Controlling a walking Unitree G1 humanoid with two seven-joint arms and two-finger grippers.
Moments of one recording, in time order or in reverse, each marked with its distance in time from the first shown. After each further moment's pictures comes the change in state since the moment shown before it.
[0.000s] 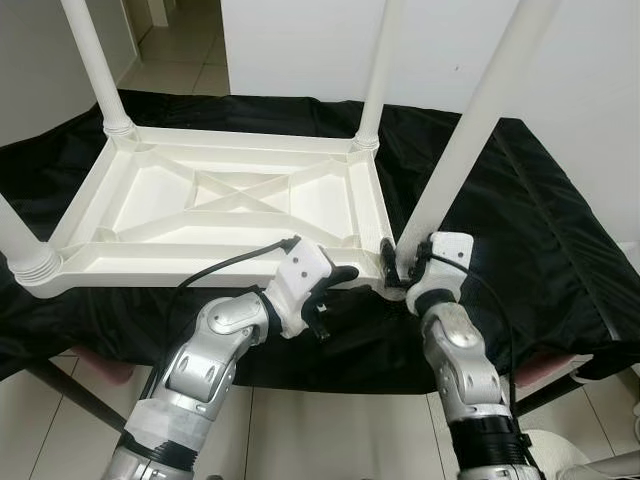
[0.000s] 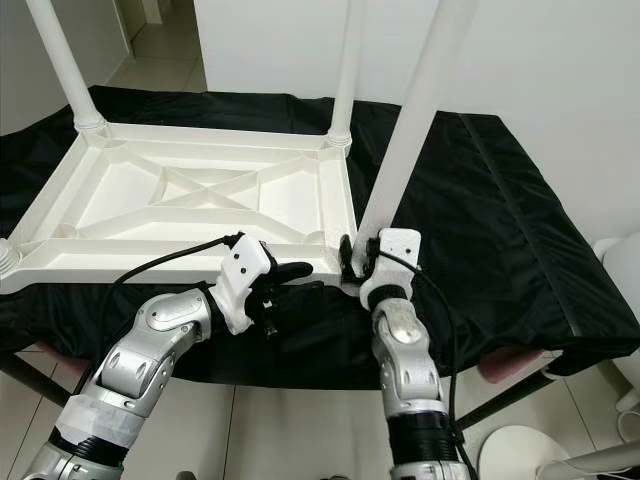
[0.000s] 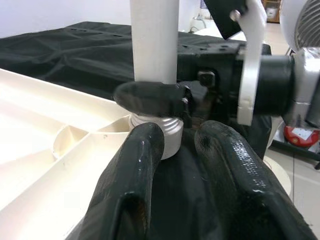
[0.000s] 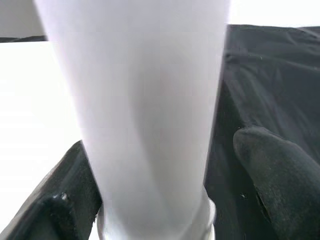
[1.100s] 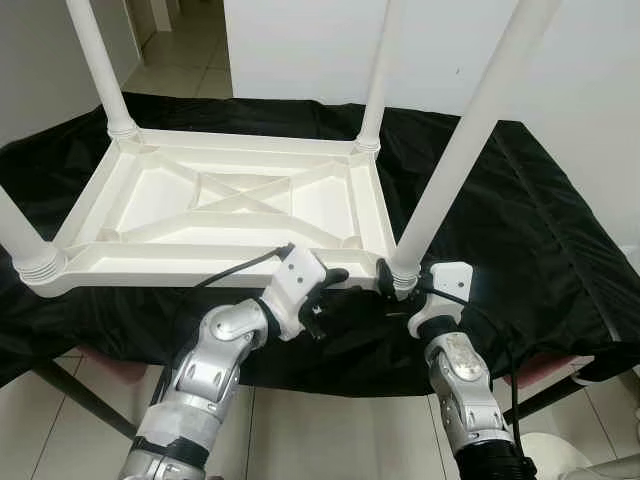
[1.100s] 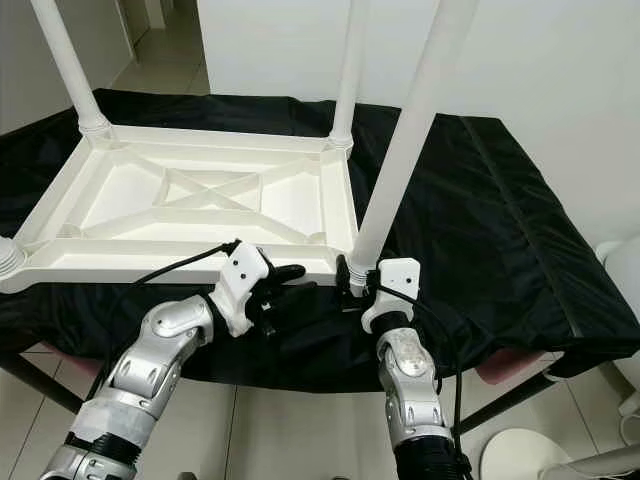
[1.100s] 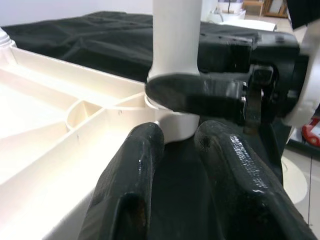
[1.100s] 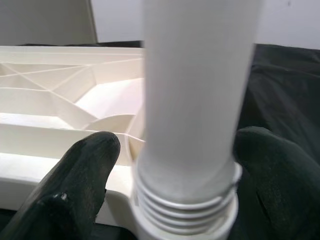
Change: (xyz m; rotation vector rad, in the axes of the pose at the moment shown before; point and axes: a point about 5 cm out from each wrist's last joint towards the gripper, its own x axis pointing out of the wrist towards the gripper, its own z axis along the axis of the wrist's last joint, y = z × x) left arm 0.000 0.004 -0.027 0.005 0.029 0.075; right arm -0.018 -0.002 -0.020 -0.029 -0.078 0.093
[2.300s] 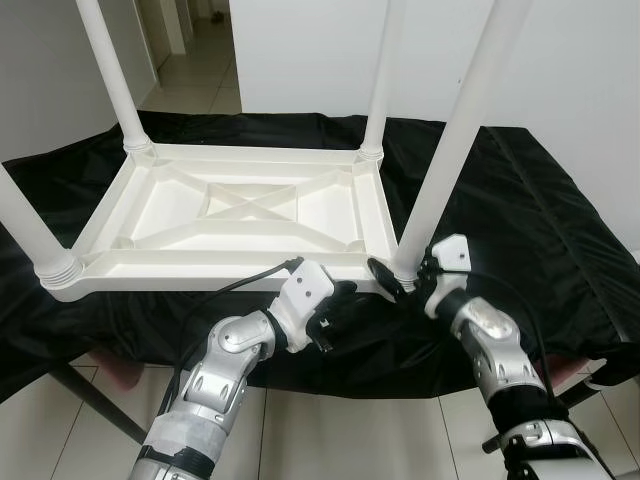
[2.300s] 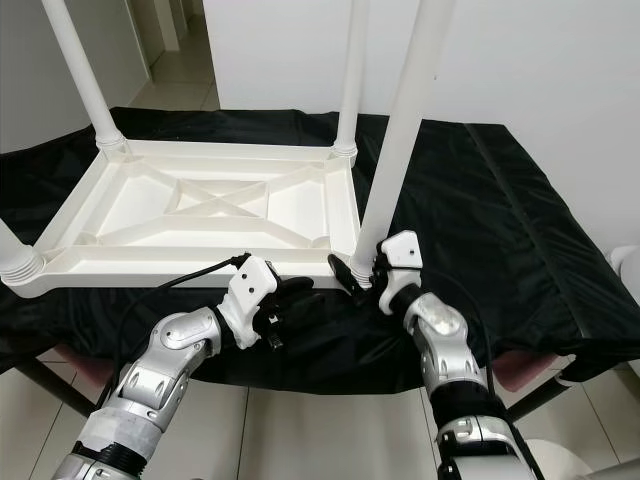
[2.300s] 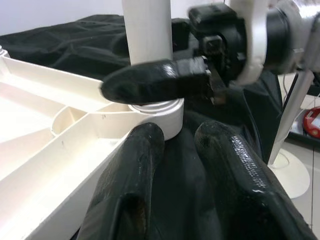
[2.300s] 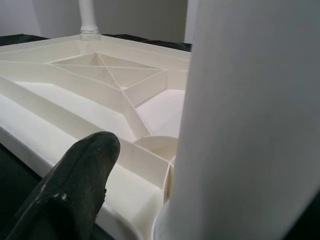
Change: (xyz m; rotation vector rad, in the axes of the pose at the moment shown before) left arm 0.005 -0.011 -0.003 -0.013 -0.016 -0.035; right arm 0.039 -0.029 0.011 -0.105 0.065 0.438
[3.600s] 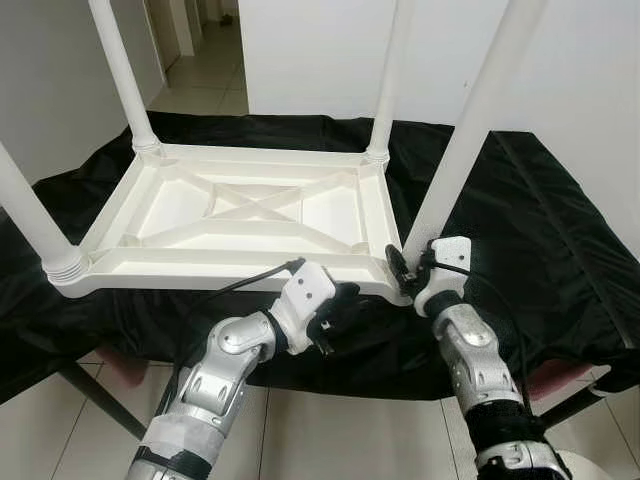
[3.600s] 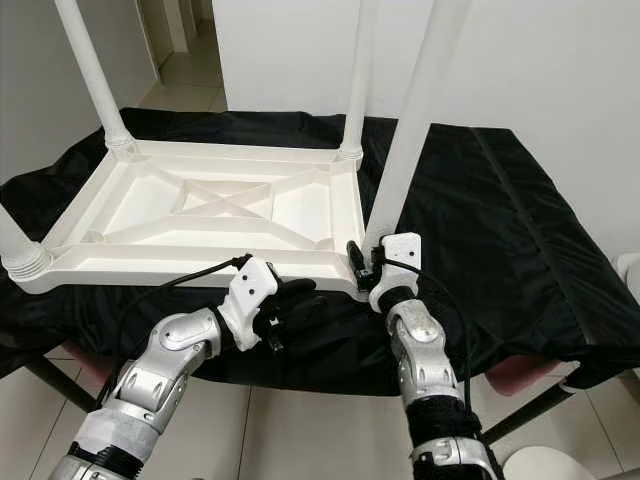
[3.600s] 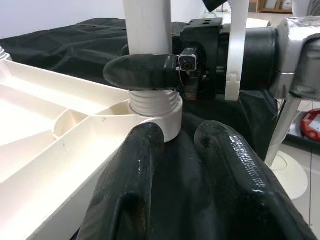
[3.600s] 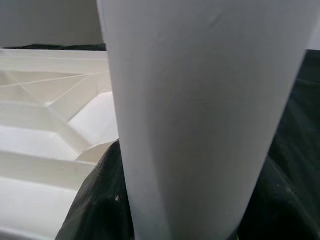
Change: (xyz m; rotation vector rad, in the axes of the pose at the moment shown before) left arm -0.001 -0.002 0.003 -0.002 -0.011 -0.017; right arm -0.004 0.020 -0.003 0.102 0.012 -0.461
